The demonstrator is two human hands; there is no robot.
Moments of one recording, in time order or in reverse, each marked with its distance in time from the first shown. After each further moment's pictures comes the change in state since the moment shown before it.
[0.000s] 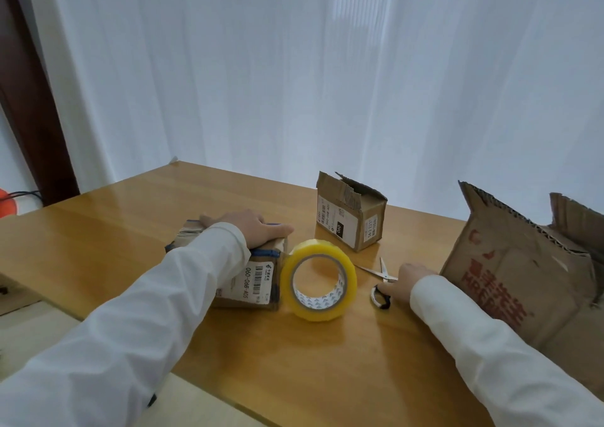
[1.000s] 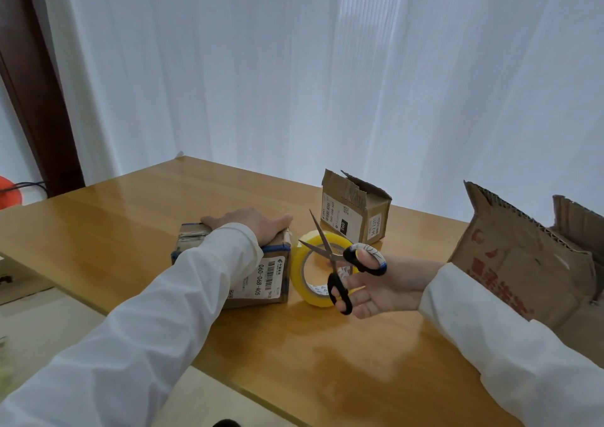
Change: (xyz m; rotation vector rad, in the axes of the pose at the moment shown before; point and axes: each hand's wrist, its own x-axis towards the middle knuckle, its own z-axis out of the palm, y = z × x) left_hand -0.009 0.006 0.005 -0.011 0.017 -0.223; right_hand -0.081 -0.033 -0.042 1.324 -0.912 -0.474
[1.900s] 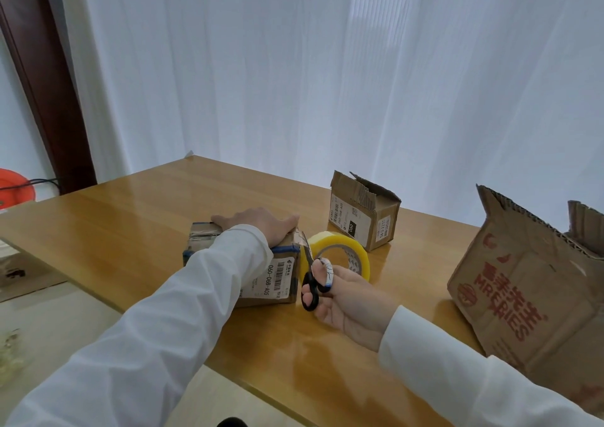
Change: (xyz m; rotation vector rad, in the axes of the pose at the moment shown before) left_hand -0.009 -0.001 -0.003 -0.005 0.042 0.002; right_hand 0.046 0.034 0.061 0.278 0.374 -0.184
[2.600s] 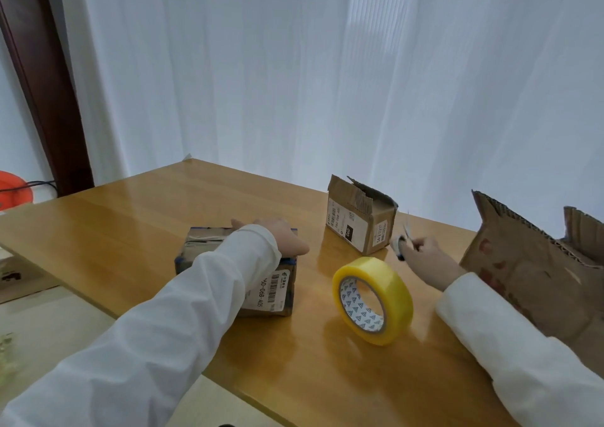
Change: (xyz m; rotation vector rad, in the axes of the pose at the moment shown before) left_hand -0.014 0.018 -0.006 0.044 -0.156 0.201; right_hand 0.029 -0.065 -0.128 -0.963 0.645 -0.147
